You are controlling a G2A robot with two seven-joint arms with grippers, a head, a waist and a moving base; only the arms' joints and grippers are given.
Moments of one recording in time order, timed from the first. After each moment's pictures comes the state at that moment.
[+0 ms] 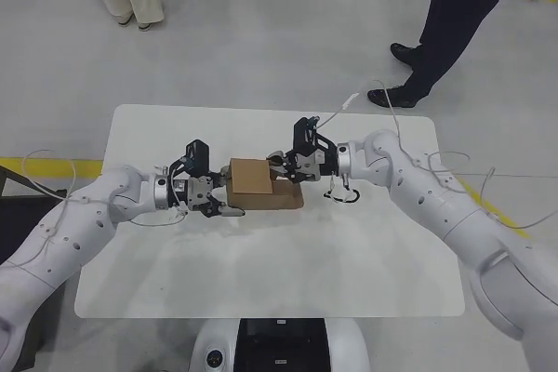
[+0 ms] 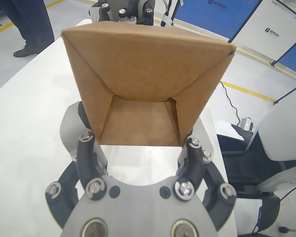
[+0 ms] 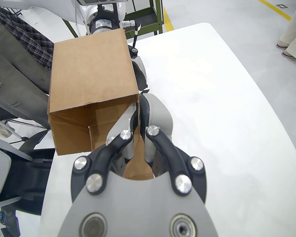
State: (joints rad) left arm 0.83 -0.66 -0.69 -1.39 0.74 -1.01 0.08; right arm -0.40 -1.28 0.34 -0.90 -0.67 -1.01 -0.04
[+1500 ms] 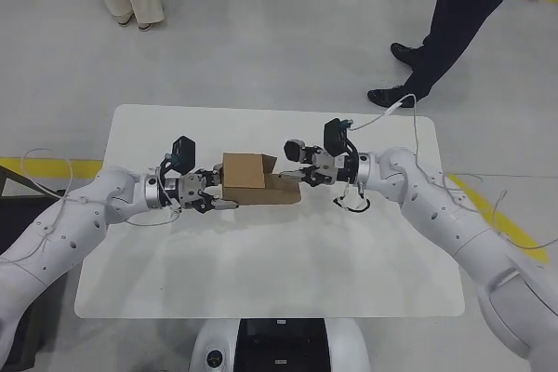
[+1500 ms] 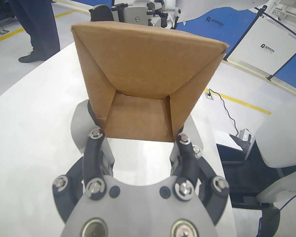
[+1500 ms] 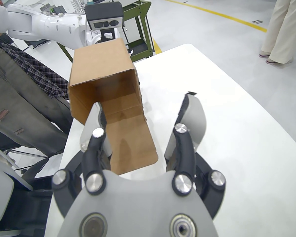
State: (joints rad) left arm 0.77 -0.62 -0.57 -1.33 0.76 -1.01 0.29; right arm -0.53 -1.20 0.45 -0.95 -0.68 -1.01 -0.20
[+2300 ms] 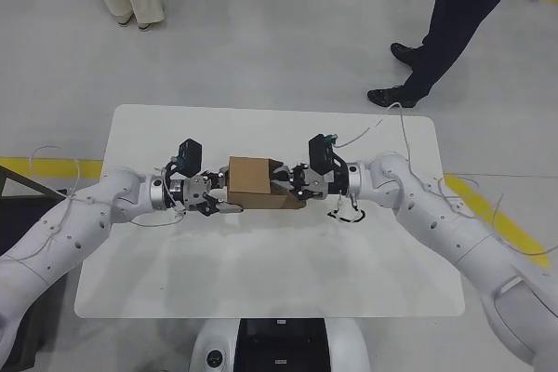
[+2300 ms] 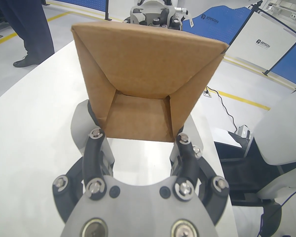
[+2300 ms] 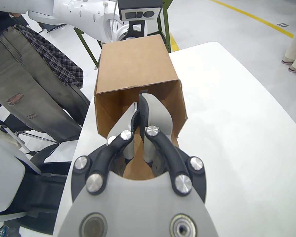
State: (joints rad) left arm 0.74 -0.63 -0.52 -1.35 0.80 -1.01 0.32; right arm -0.55 -1.18 0.43 -1.09 -0.68 -1.01 -0.11
